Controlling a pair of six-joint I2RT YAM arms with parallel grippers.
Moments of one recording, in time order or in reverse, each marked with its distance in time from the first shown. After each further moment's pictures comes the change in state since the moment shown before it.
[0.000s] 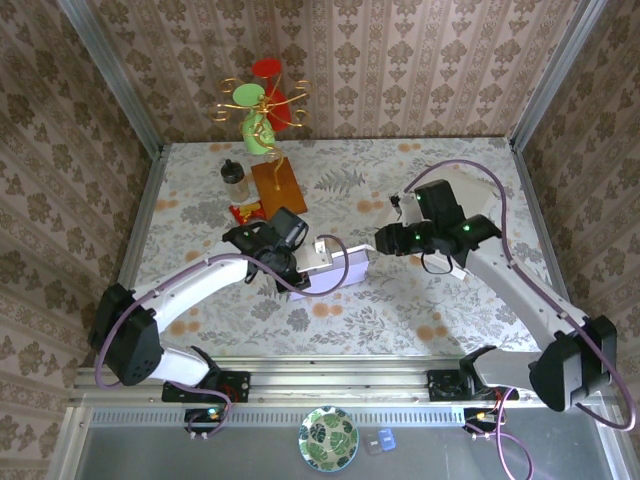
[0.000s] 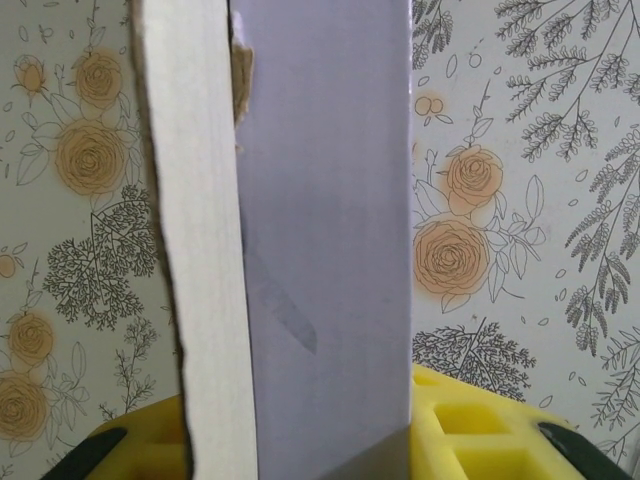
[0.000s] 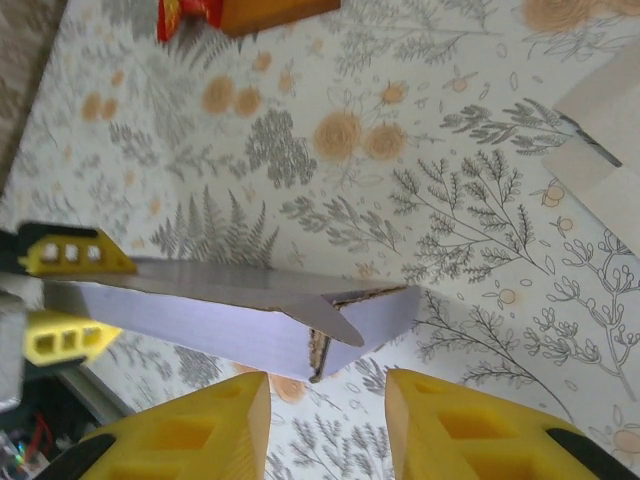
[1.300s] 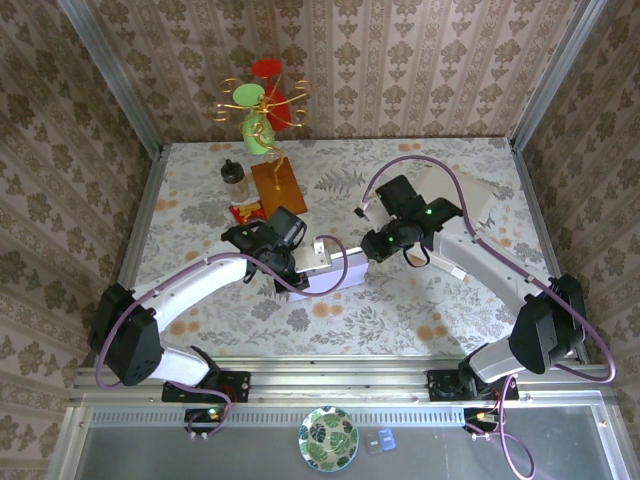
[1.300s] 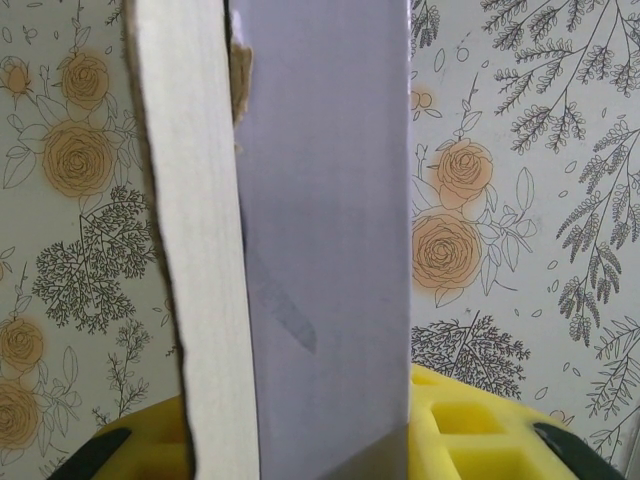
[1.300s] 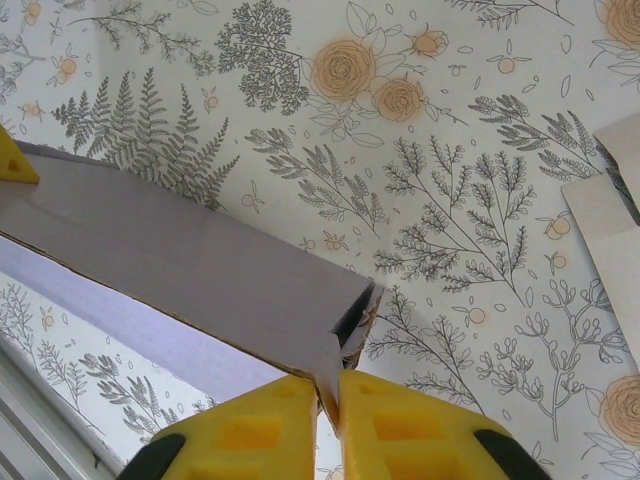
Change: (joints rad) left arm 0.013 0.000 -0.003 -0.007 0.024 0.025; right arm 0.149 0.204 0.171 -0.138 0.169 -0.259
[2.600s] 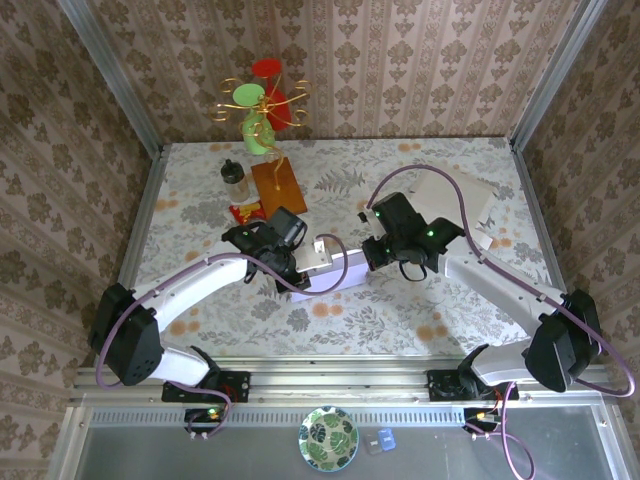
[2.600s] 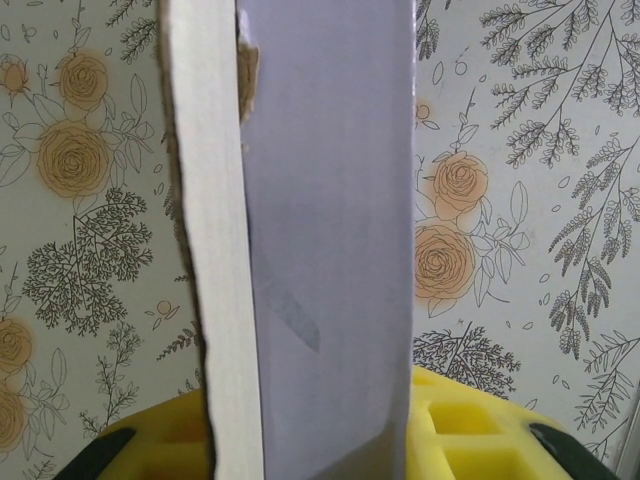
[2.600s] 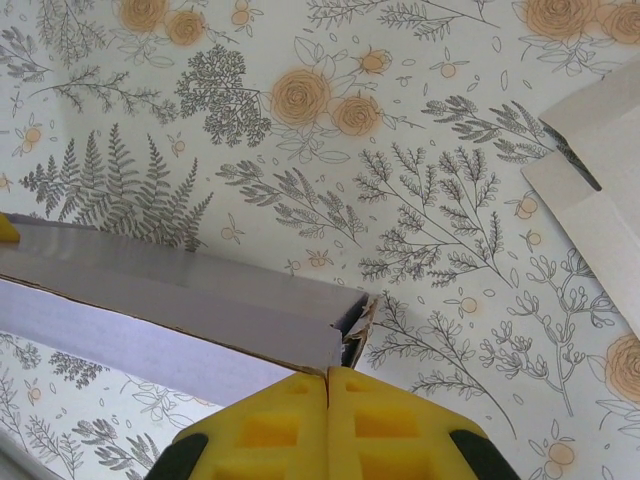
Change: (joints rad) left arm -0.001 0.000 -0.003 0.011 0.006 -0.039; right arm 0.080 -0.112 -0.137 0.132 0.169 0.232
